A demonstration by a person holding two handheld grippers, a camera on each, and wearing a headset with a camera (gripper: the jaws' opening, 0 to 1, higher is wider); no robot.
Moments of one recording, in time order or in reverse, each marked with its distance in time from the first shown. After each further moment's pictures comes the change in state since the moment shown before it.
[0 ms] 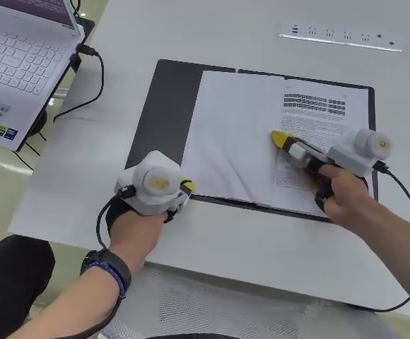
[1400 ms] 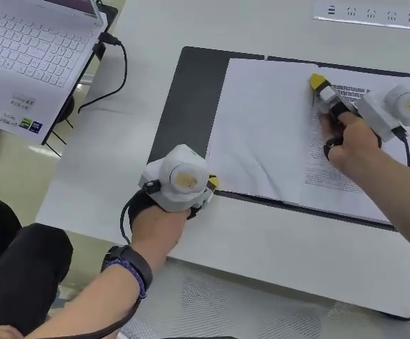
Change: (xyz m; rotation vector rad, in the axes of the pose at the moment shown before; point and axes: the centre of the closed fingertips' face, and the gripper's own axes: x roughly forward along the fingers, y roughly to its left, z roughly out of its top) left arm -0.003 0.000 -0.003 0.035 0.034 -0.004; right arm 0.053 -0.046 0.075 0.188 -0.291 -0.173
